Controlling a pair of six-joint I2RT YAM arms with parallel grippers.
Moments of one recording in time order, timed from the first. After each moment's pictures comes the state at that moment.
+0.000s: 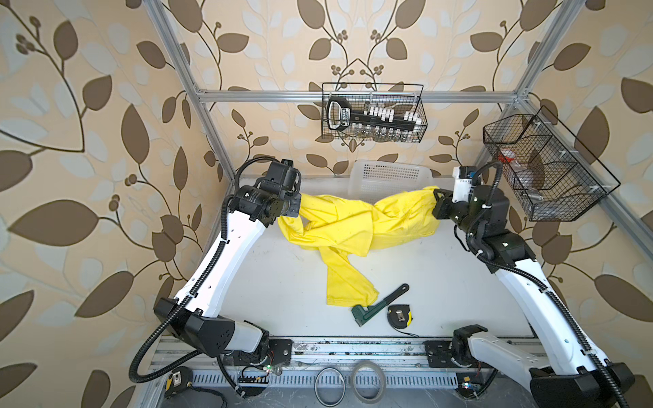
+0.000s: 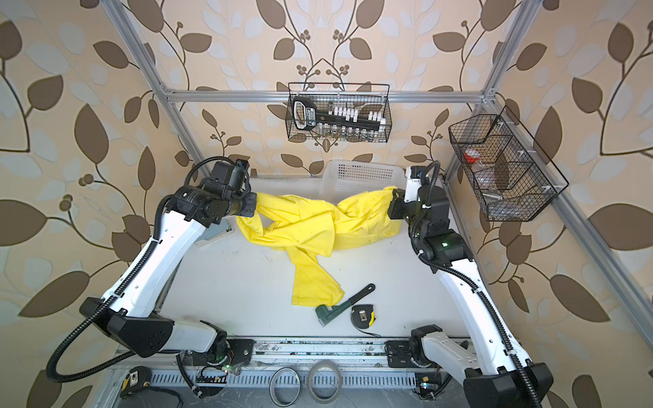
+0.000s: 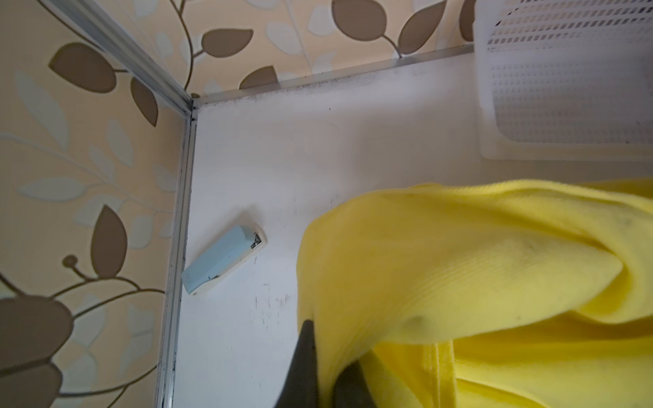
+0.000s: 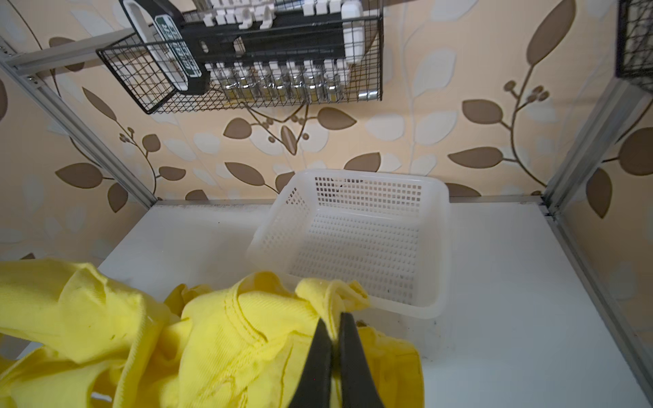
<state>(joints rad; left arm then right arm) -0.36 1.41 1.68 -1.10 -0.29 -0.13 0.17 1.04 1.15 -0.37 0.03 0.20</state>
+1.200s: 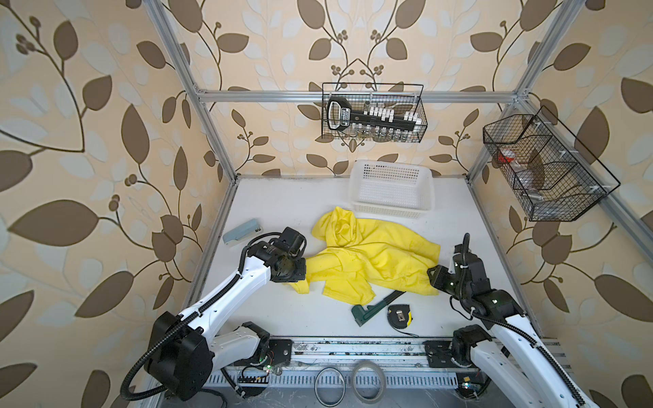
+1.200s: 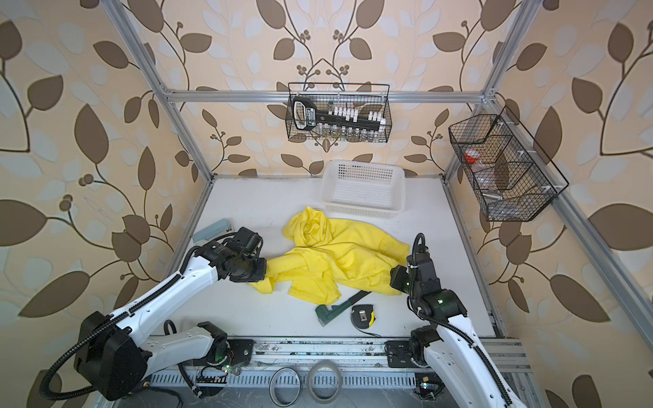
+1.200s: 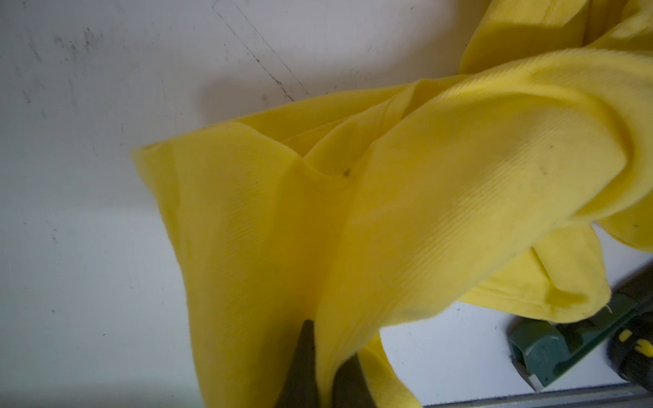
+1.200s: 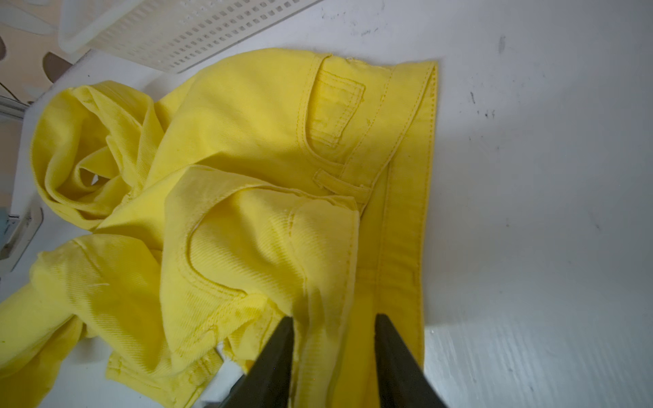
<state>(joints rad) -0.44 1.15 0.85 -0.95 -0.01 -0.50 0.24 0.62 0.51 -0.72 0.07 0.64</state>
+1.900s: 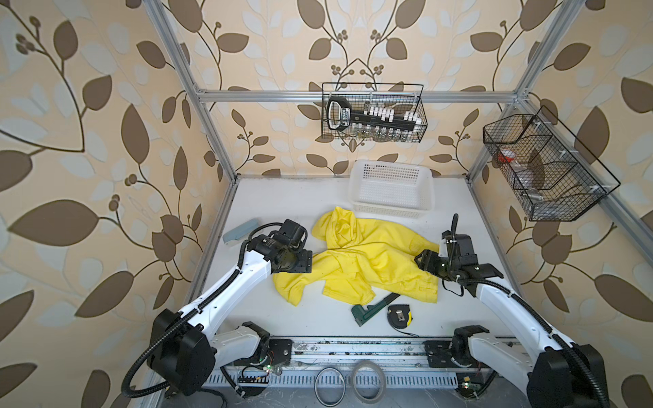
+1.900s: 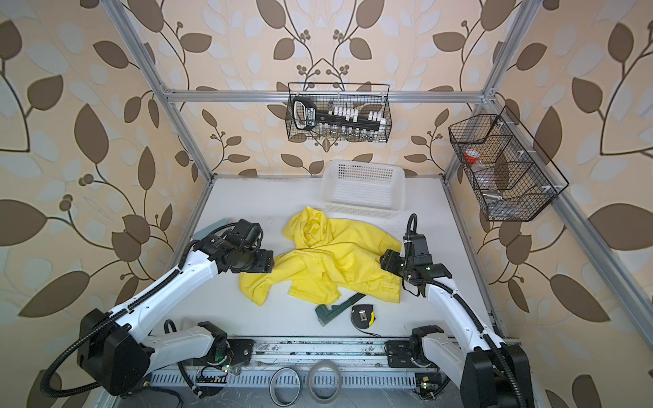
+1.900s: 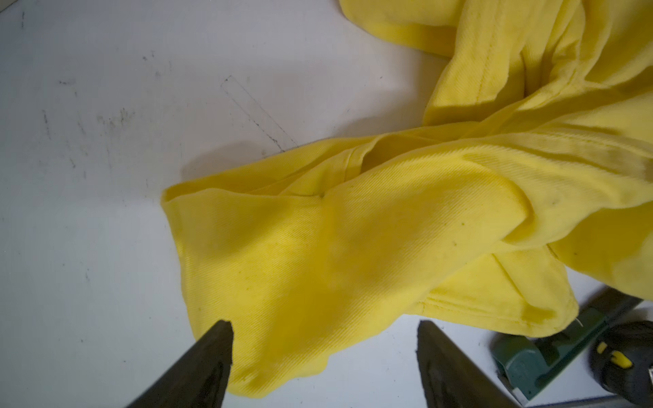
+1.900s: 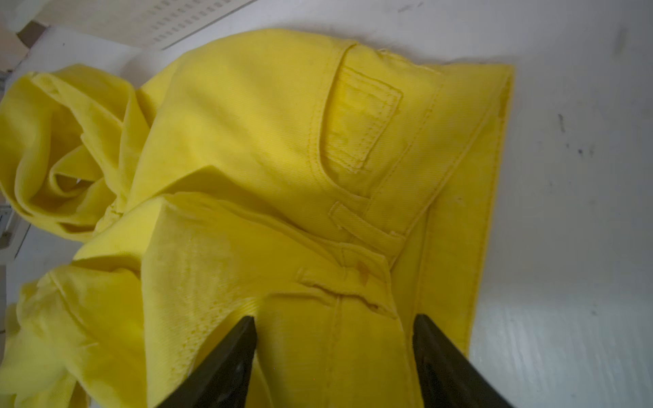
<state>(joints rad) -0.44 1.21 0.93 -0.93 -0.02 -0.43 0.13 1.01 0.56 -0.46 -0.16 0.54</state>
